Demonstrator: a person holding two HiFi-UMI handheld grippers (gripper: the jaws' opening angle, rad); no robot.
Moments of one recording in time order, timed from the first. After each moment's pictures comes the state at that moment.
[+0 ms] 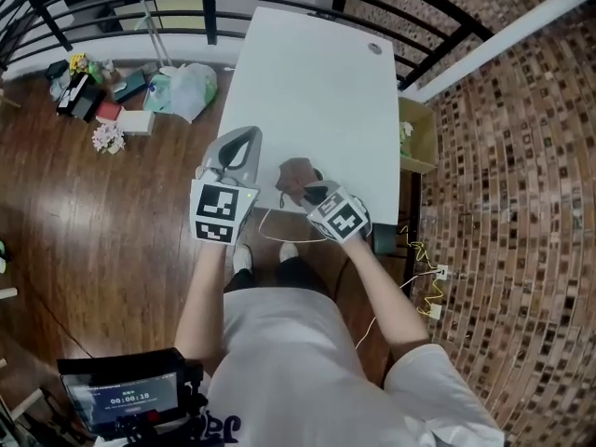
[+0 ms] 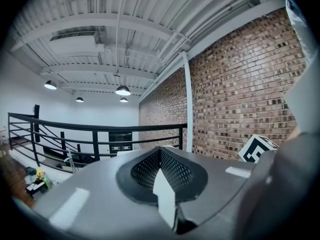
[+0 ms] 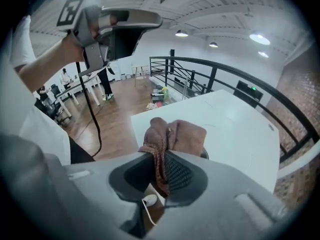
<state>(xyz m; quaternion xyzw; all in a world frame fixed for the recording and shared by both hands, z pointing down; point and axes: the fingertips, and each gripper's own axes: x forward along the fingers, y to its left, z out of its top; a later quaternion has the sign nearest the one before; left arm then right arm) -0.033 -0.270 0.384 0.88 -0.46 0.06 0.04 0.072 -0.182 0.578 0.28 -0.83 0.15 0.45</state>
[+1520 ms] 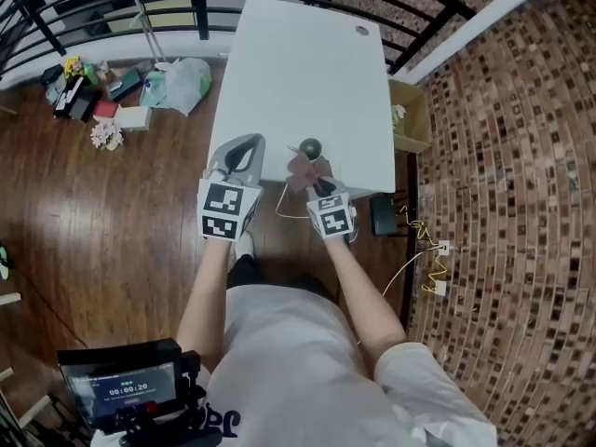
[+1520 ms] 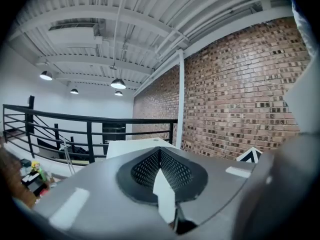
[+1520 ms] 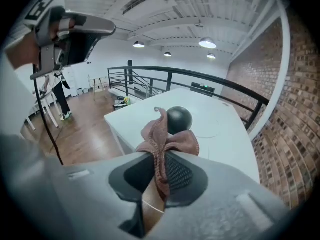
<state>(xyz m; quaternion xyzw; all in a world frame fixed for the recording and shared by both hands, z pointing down) -0.024 -0.188 0.415 0.90 -0.43 0.07 0.07 0.115 -0.133 0.612 0.51 -0.76 0.18 0.36</state>
